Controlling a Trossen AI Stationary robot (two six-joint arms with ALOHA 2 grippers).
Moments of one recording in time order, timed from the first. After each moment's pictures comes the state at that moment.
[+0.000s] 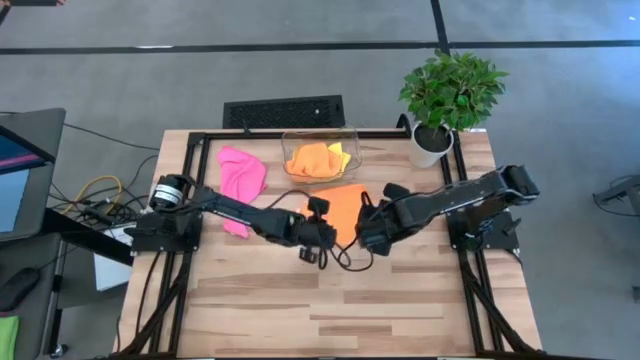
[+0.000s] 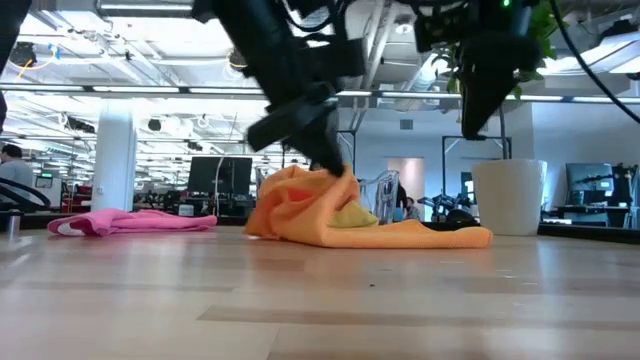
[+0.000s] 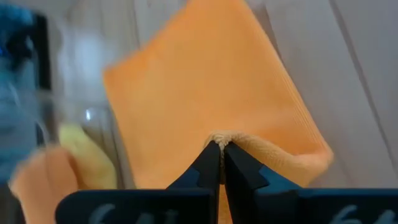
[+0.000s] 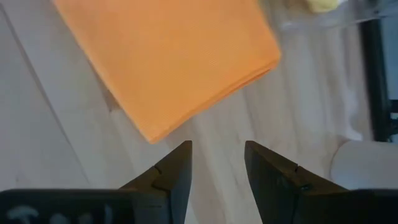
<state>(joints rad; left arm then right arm) -0.17 1.90 1.31 -0.42 -0.47 0.30 0.26 1.63 1.29 -1.20 0.43 0.49</state>
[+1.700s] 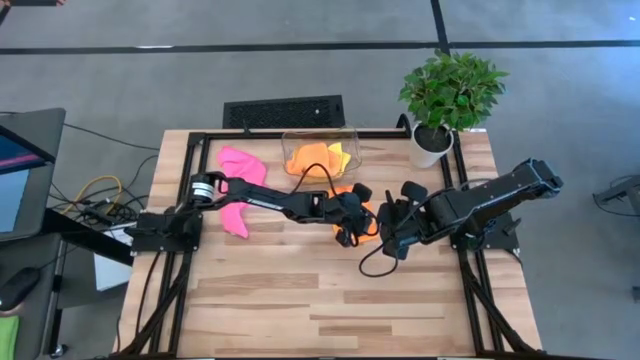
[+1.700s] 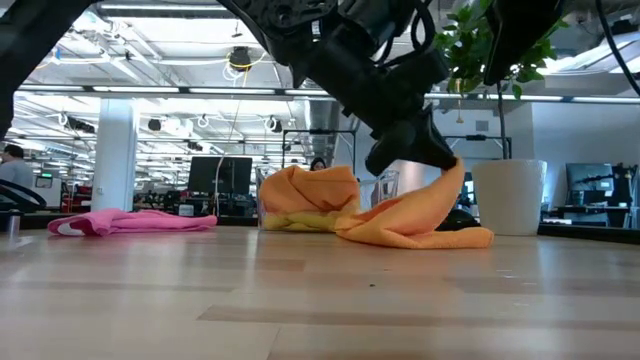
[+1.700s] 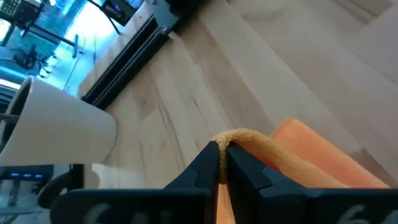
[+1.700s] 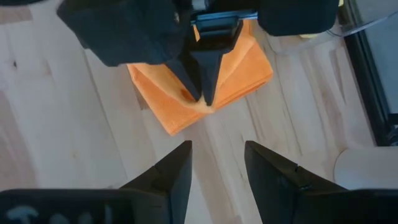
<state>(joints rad) 0.00 2.15 1.54 0.04 -0.14 0.76 0.37 1.42 1.29 -1.25 0.45 0.55</state>
